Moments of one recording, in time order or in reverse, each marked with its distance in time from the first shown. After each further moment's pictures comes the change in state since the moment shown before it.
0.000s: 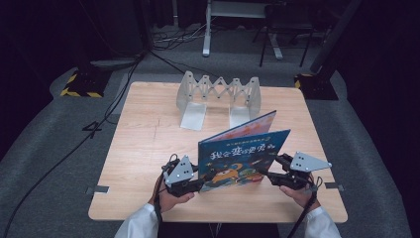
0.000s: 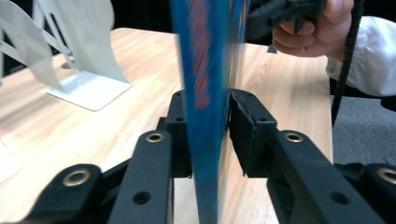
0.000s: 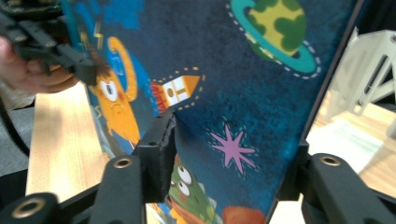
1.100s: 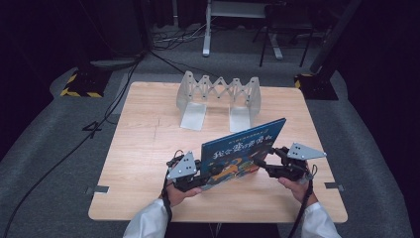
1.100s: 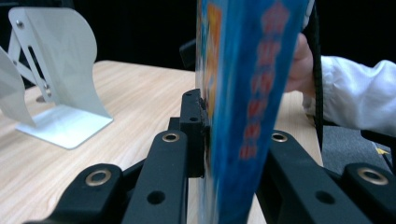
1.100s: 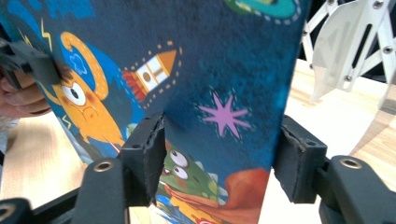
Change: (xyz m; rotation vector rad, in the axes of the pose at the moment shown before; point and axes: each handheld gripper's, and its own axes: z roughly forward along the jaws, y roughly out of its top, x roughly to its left) left arm 0.013 0.004 0.020 -0.145 -0.073 -0.009; right arm -0.022 -0.004 0.015 0.032 -0.038 0.111
